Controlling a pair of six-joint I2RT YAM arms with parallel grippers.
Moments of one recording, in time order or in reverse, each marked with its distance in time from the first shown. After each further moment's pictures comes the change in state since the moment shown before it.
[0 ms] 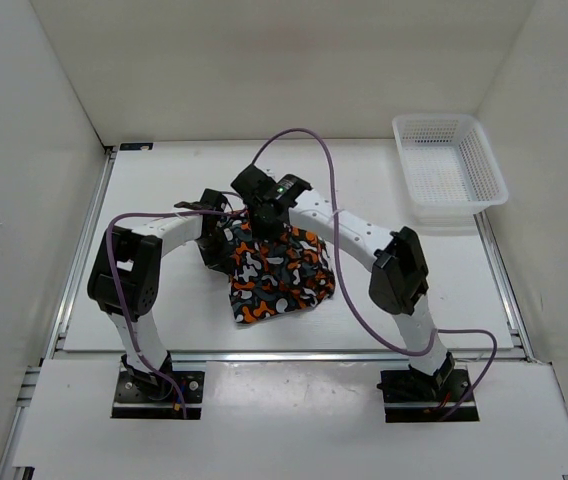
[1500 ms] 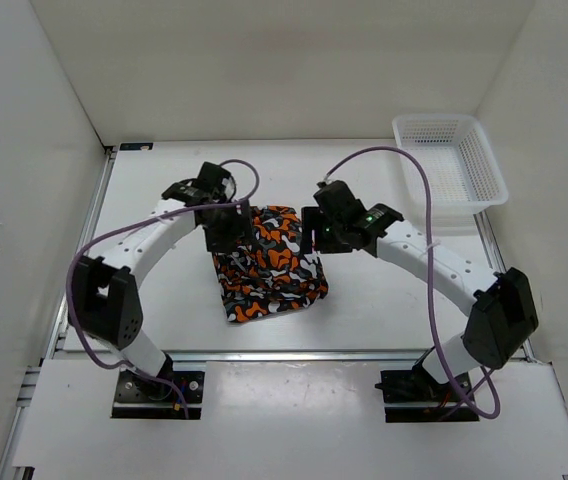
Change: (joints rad) left arm -0.049 -0.228 0.168 -0.151 0.137 0.128; right arm -0.158 -0.616 -0.790 0.340 -0.099 -0.034
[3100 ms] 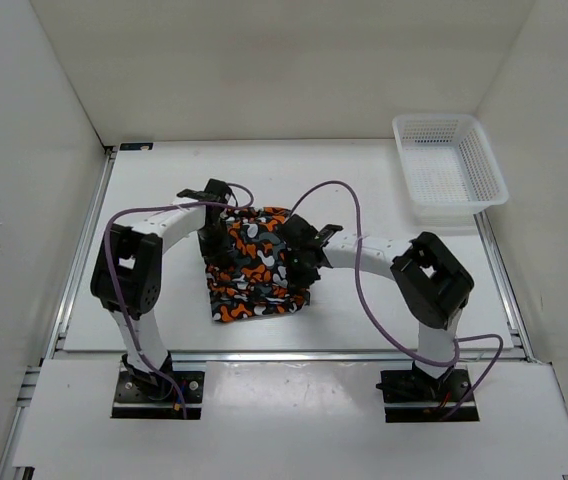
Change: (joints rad) left arm 0.031 0.232 -0.031 -0.004 -0.224 0.000; right arm 0.092 0.341 -0.049 0.134 -0.133 0.004
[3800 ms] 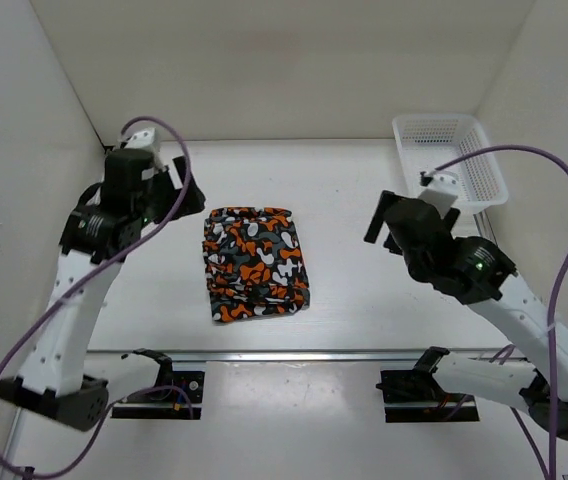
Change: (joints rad) left arm 0.019 -0.630 0.296 -0.148 -0.104 0.122; right arm -0.002 -0.832 0.123 -0.459 0.778 0.143
